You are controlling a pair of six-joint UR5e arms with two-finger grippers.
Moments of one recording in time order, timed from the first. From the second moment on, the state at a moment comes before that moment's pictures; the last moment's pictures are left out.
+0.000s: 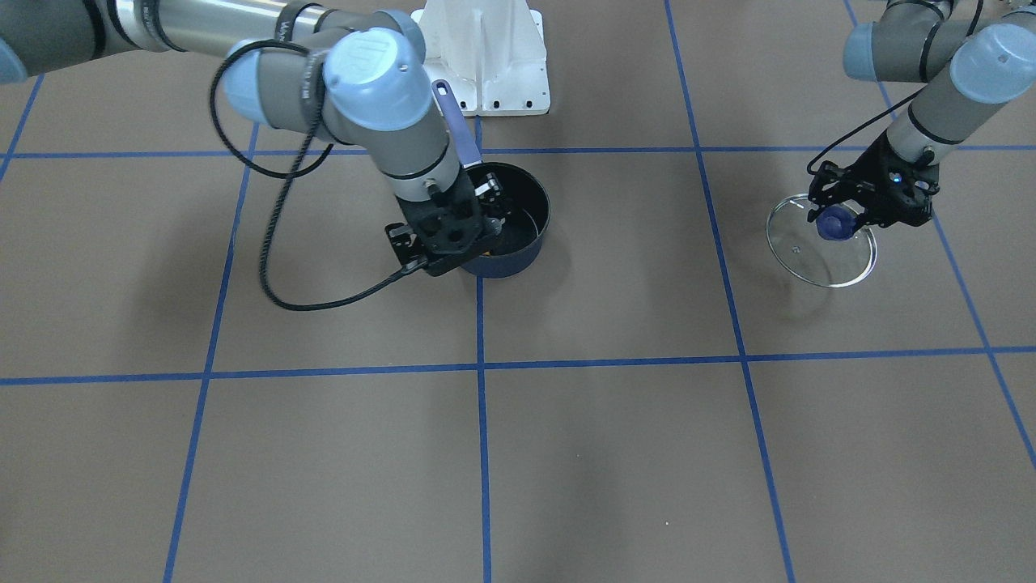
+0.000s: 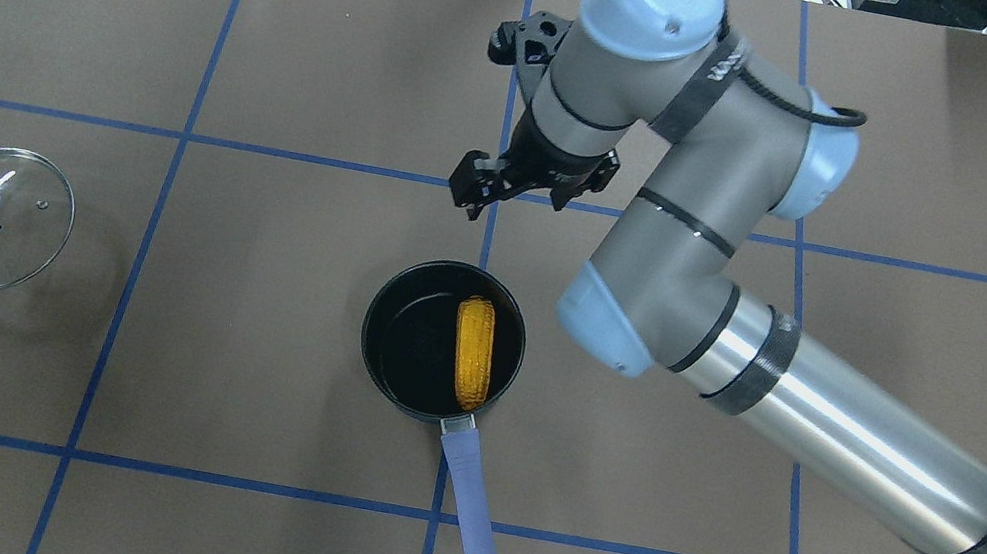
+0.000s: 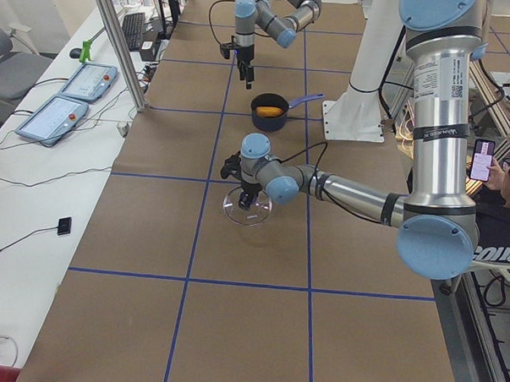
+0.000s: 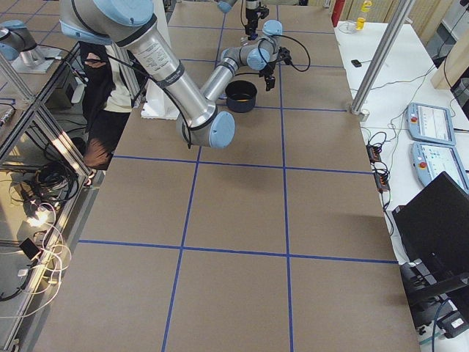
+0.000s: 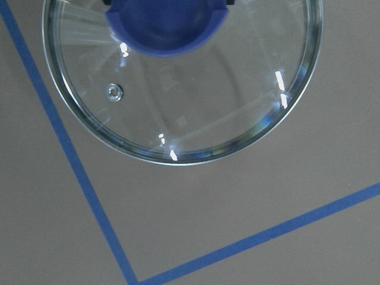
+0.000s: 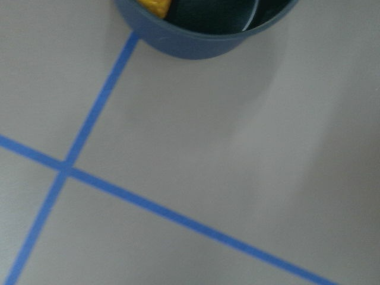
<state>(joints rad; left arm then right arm) -0.93 -1.46 -1.80 -2.13 -2.20 -0.47 0.73 -0.76 1.58 -1.54 2.17 0.74</state>
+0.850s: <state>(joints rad) -0.95 -1.46 -1.71 -2.20 -2.23 -0.45 0.99 -1.02 1.69 -1.54 2.36 0.54</state>
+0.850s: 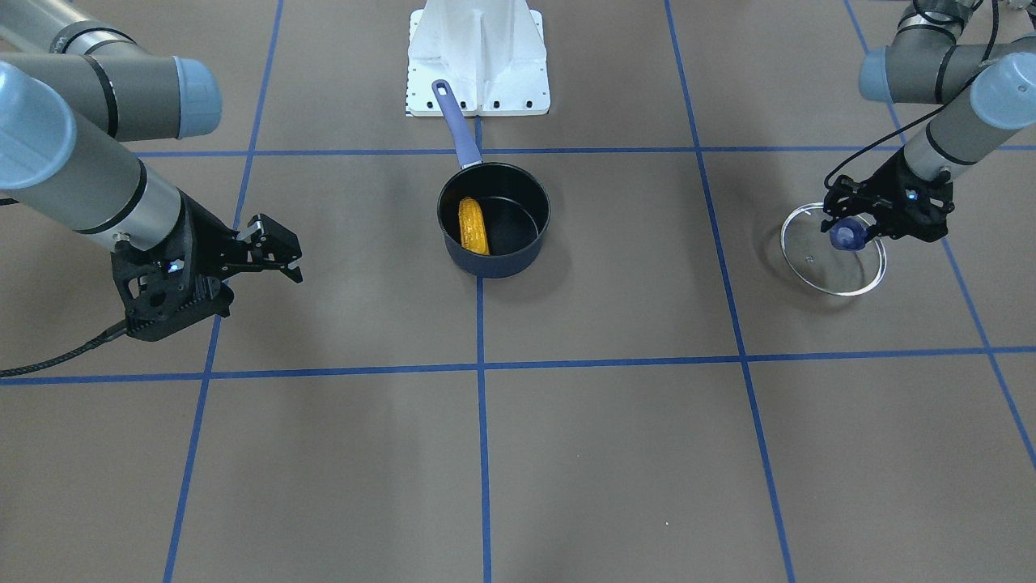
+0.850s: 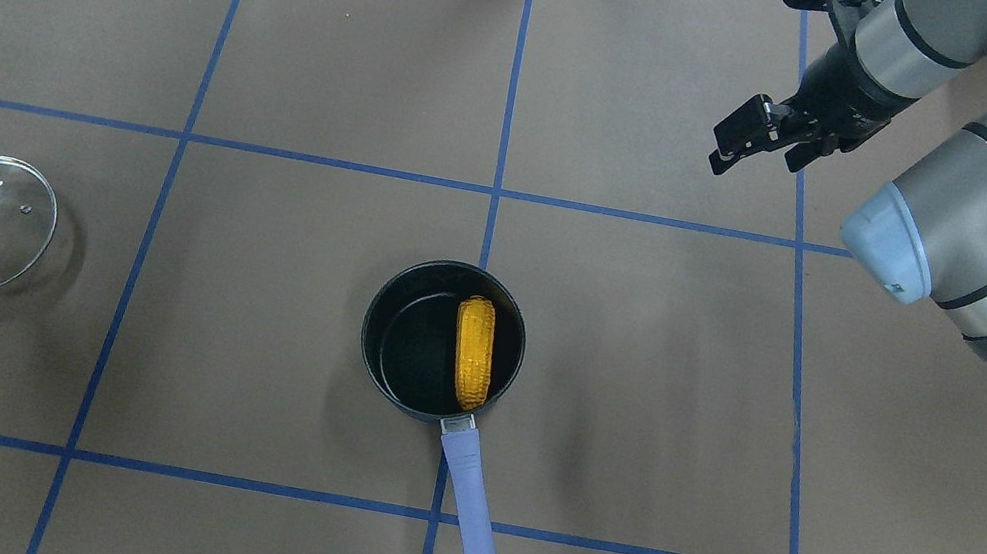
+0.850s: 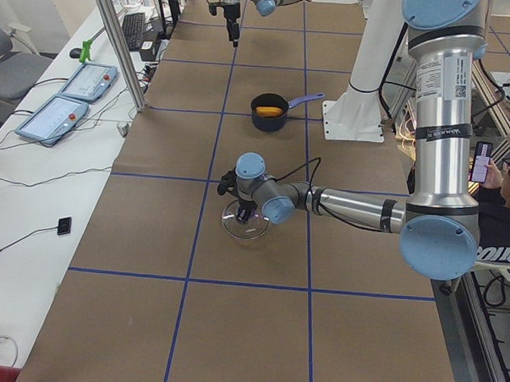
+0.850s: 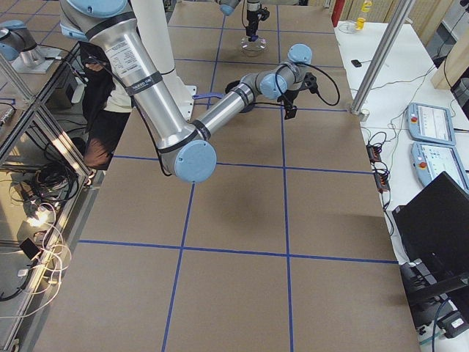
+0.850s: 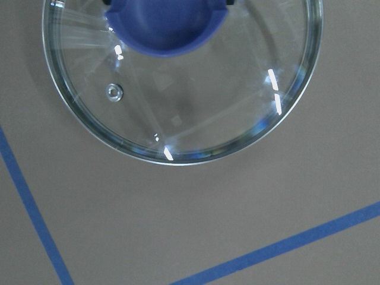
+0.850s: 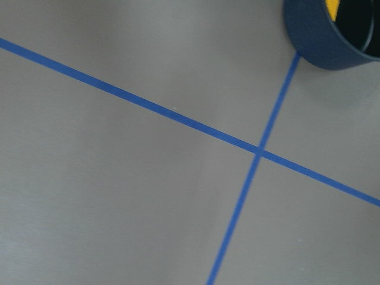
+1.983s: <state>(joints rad) -0.94 -1.48 -1.66 -2.20 -2.22 -0.44 1.00 -1.04 1.69 -1.54 2.37 0.54</state>
